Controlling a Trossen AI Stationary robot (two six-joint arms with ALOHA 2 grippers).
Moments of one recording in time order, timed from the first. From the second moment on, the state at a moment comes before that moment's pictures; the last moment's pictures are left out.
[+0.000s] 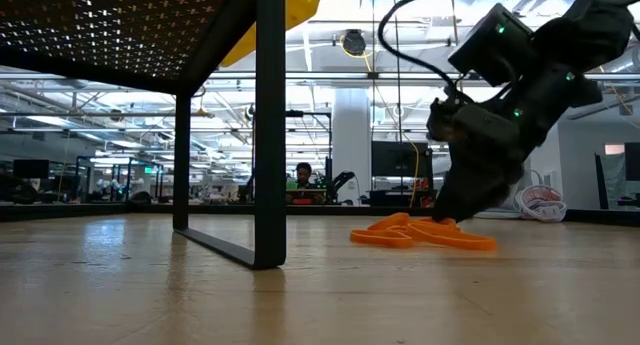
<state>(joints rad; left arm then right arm) -0.22 0.91 0.53 0.24 -0.21 -0.24 0.08 1.51 0.48 0.20 0.10 0.61</state>
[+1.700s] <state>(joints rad) -0.22 0.94 0.53 0.39 -0.22 -0.15 0.05 1.28 0.49 0.84 0.26 0.05</state>
